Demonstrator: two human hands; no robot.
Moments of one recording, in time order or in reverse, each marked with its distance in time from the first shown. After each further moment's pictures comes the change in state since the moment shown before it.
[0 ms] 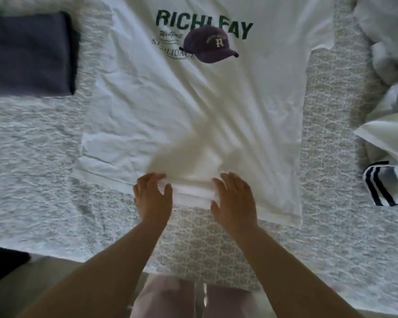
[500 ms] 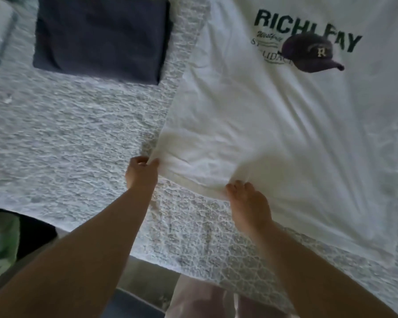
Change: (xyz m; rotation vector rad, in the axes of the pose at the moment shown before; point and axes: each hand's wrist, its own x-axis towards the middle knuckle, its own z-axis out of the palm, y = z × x) left_hand 0.135 -0.130 -0.100 -0.376 0.082 -0.473; right_hand 0.058 -0.139 0.027 -0.307 -0.004 -0.234
